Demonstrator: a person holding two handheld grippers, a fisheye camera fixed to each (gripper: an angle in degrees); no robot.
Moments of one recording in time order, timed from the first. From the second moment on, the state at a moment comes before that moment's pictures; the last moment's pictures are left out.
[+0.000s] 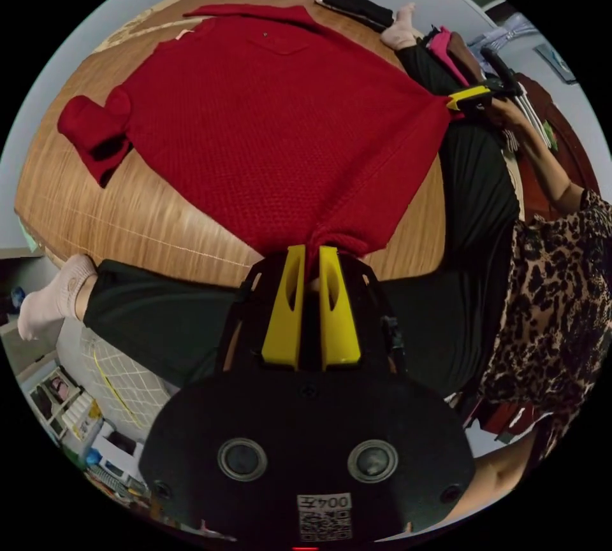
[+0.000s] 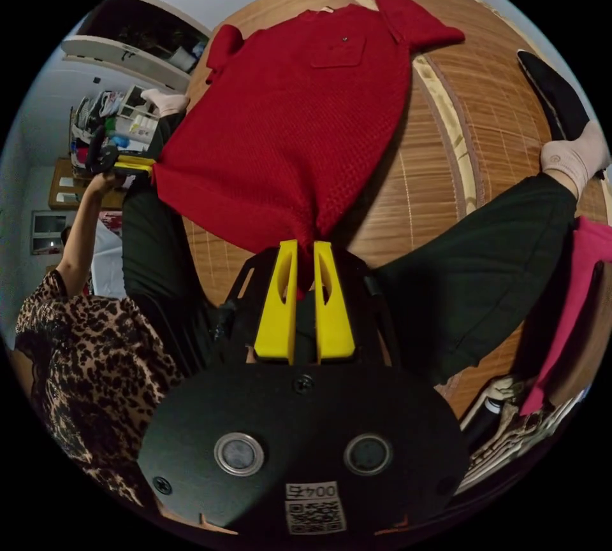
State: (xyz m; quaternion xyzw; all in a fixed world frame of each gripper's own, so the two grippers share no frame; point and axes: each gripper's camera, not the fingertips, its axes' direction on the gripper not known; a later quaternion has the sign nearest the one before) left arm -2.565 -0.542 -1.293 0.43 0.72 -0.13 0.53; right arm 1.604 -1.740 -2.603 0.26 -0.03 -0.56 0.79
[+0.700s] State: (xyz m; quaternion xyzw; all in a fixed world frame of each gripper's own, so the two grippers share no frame) left arm -2.589 -0.621 -1.227 0.36 0.72 -0.47 0.36; right arm 1.503 -1.708 -2.550 0.42 0.04 -0.53 0.74
